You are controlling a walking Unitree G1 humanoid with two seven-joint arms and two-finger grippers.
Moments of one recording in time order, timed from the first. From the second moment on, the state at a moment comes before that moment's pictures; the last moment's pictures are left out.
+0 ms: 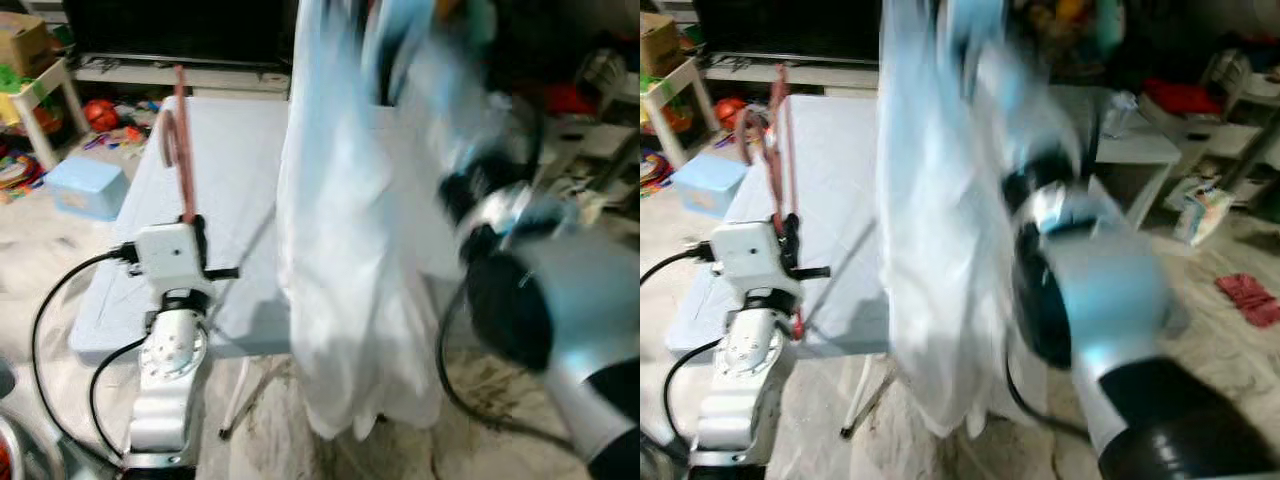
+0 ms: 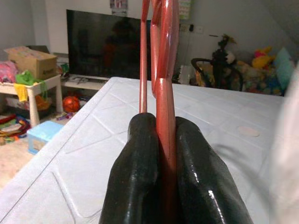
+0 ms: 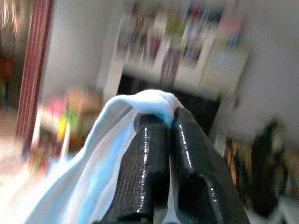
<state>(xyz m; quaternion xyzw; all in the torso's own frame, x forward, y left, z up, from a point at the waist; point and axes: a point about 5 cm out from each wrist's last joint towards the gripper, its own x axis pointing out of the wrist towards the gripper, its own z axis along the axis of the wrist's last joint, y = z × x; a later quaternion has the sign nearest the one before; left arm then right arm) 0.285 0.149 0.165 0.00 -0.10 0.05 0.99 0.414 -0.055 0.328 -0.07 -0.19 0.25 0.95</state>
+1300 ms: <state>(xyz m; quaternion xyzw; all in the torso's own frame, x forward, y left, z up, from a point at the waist) 0.288 0.148 0.149 0.02 -0.06 0.01 1.00 0.347 -0.171 0.155 -0.11 0.14 0.50 0.85</state>
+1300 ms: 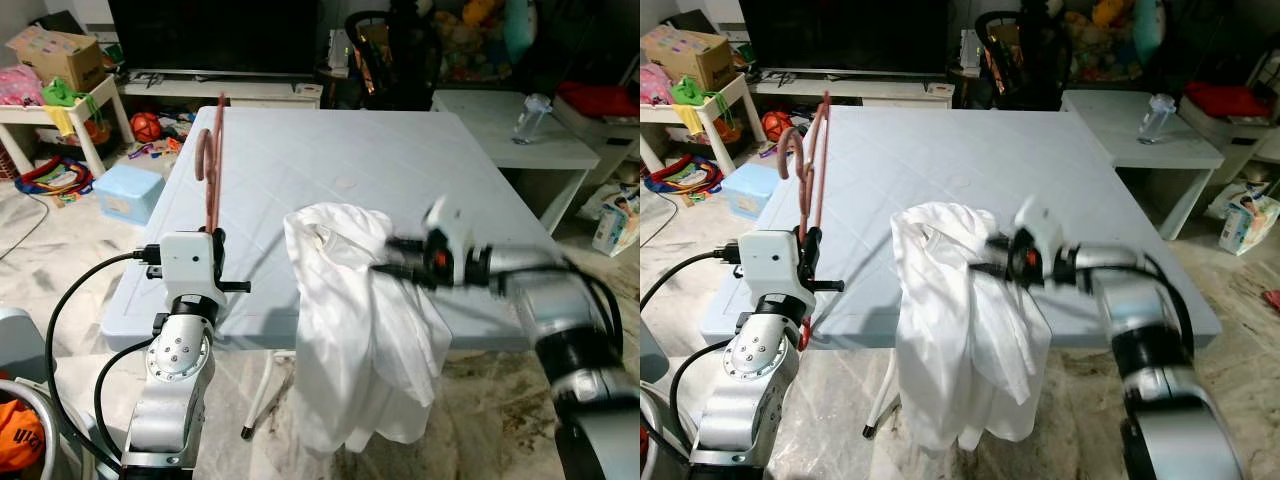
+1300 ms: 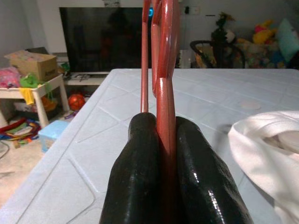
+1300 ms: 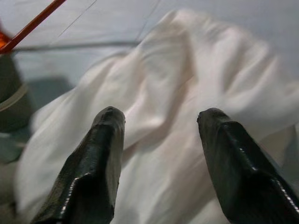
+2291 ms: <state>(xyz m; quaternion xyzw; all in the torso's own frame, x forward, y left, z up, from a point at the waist) 0.289 0.147 0.141 0.02 -0.04 0.01 1.00 0.297 -0.124 0.097 -0.10 0.22 0.39 0.89</state>
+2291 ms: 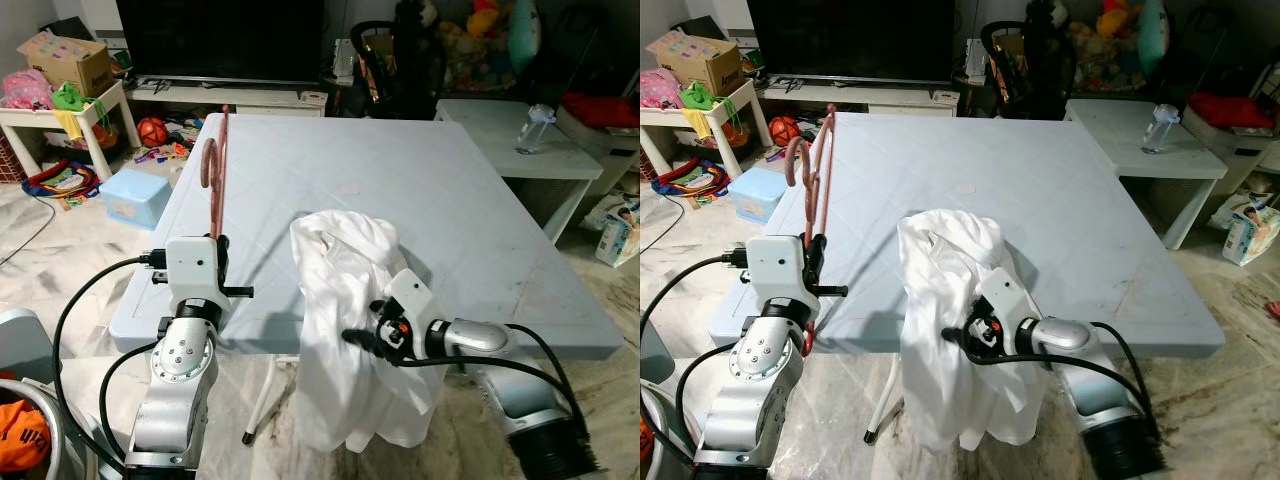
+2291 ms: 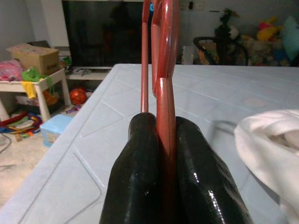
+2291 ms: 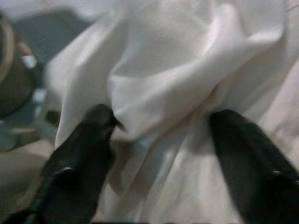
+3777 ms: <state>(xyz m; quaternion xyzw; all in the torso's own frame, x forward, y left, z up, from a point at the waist) 0.286 0.141 0.142 0.02 -0.05 0.02 1.00 0.429 -0.137 0.317 0.04 -0.10 0.05 0.99</state>
